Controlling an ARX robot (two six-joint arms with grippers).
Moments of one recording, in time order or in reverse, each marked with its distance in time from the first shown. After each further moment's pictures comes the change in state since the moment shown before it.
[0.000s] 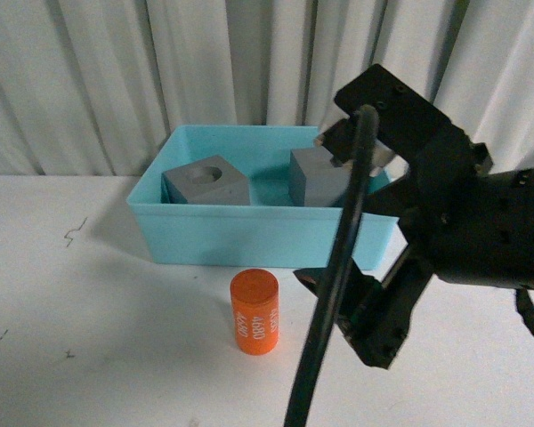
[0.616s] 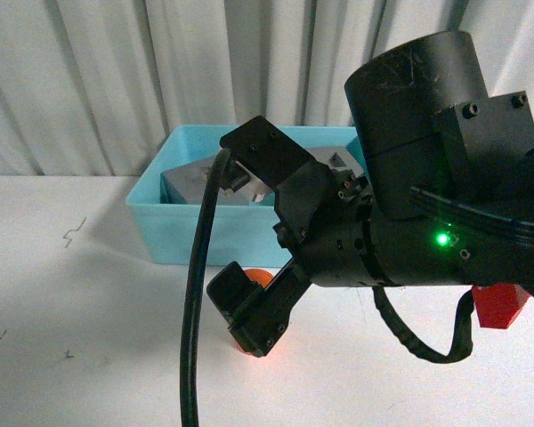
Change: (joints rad) left arm 0.000 0.000 0.000 0.000 0.000 0.000; right arm 0.113 0.284 0.234 -0.009 0.015 0.086
